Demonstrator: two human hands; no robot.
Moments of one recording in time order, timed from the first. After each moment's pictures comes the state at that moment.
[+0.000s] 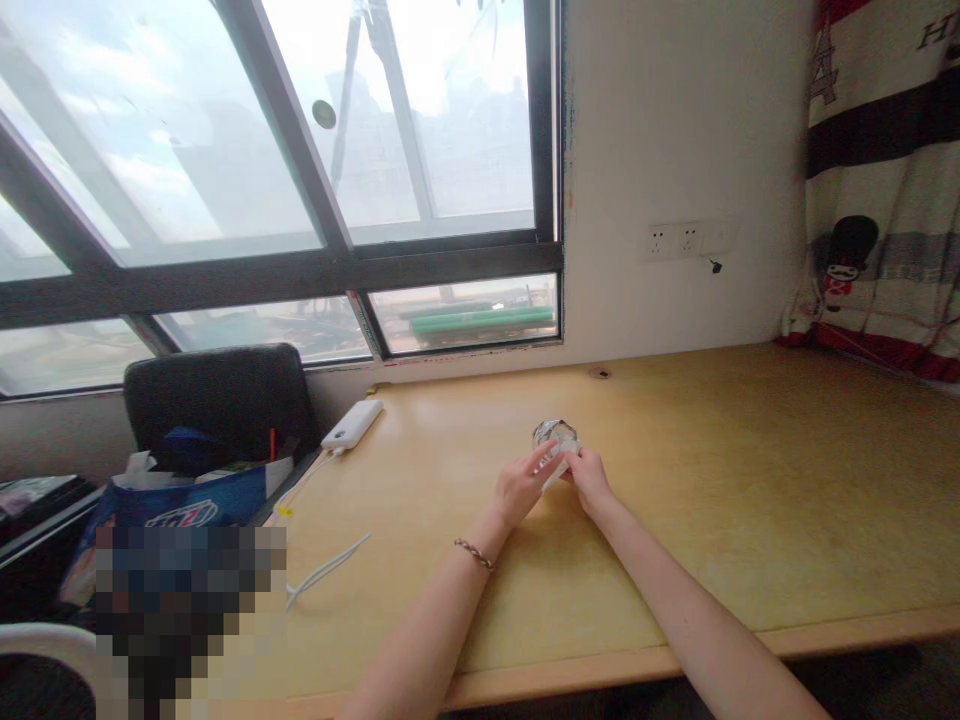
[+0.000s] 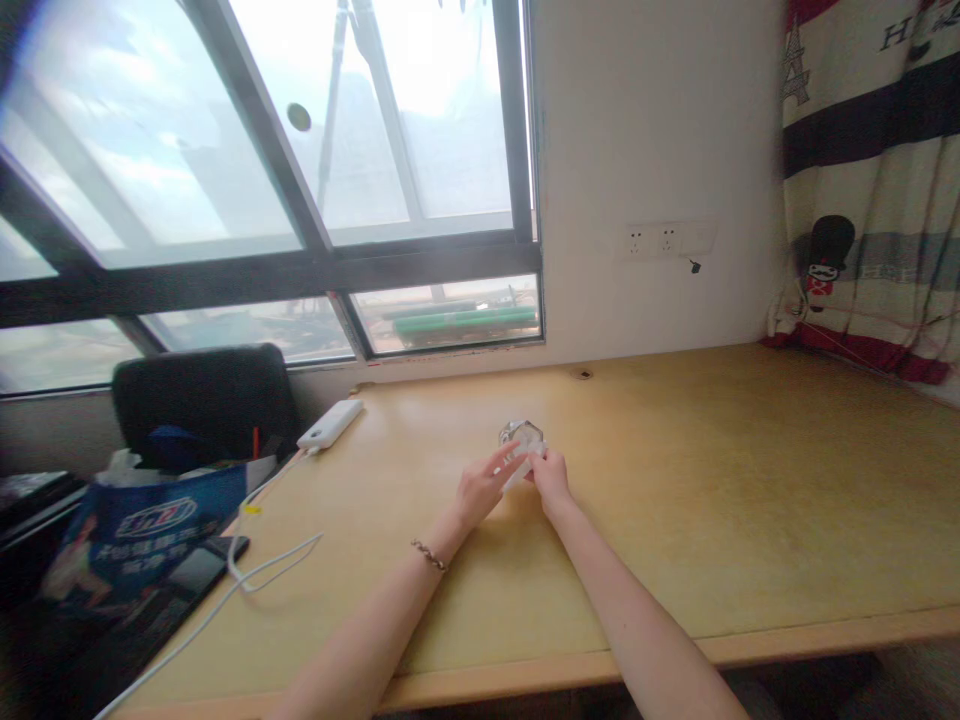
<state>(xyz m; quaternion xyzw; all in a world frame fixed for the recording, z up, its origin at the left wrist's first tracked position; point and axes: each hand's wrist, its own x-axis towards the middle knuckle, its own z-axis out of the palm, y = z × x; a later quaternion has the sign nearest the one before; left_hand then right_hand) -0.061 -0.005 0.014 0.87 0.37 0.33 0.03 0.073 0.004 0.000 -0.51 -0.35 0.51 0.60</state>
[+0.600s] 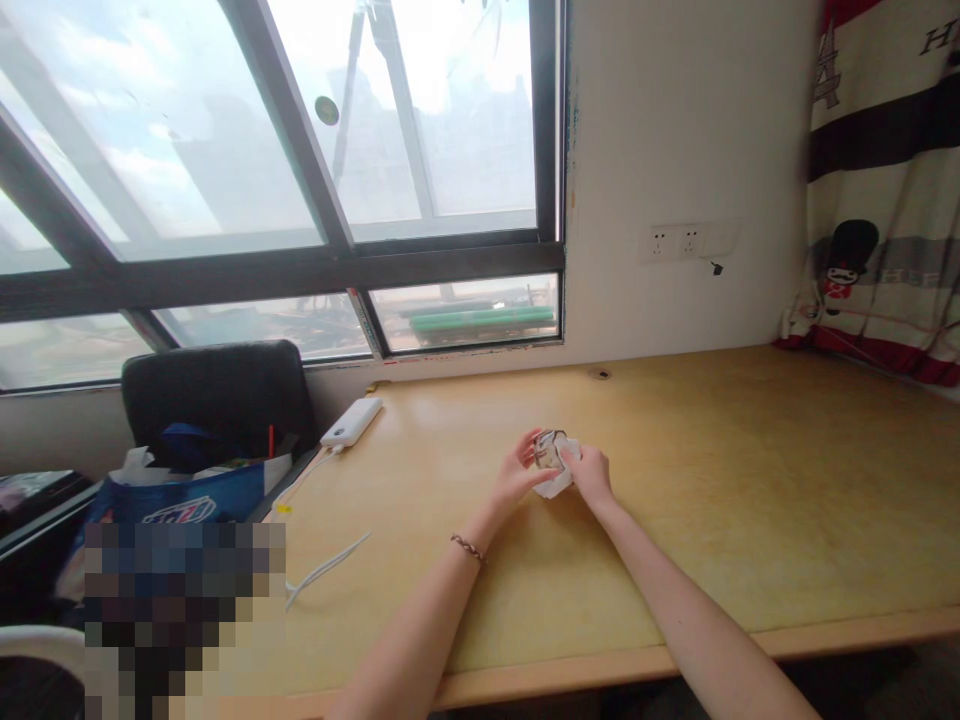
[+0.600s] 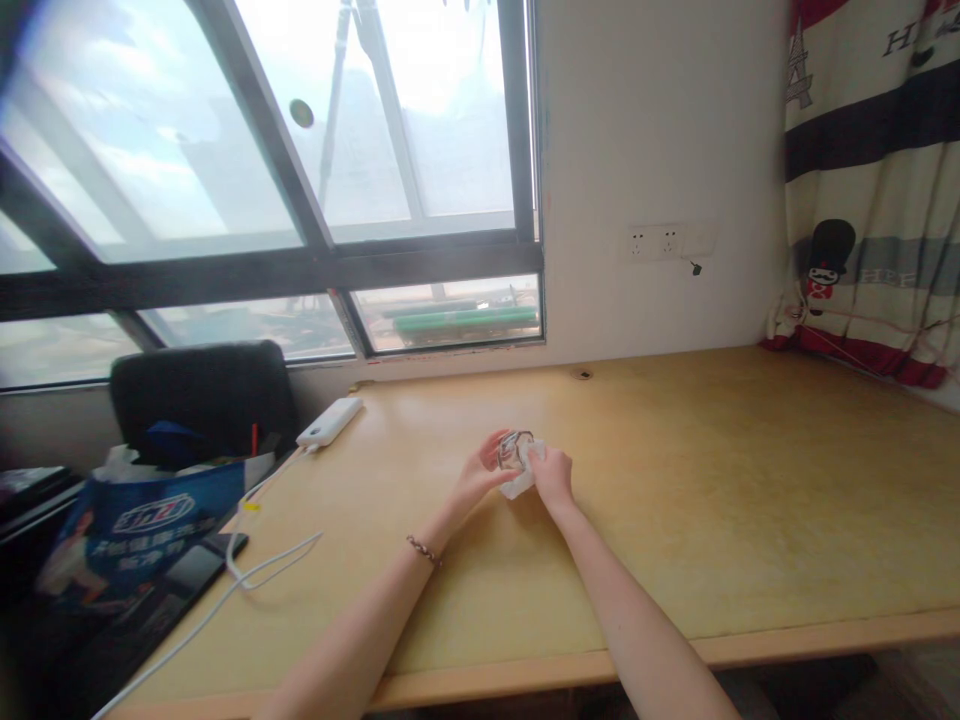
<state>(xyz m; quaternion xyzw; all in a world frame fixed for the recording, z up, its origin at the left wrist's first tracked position) -0.057 0.010 0.014 0.61 0.29 0.51 0.54 0.087 0.003 0.010 -0.67 -0.58 0.20 0.42</state>
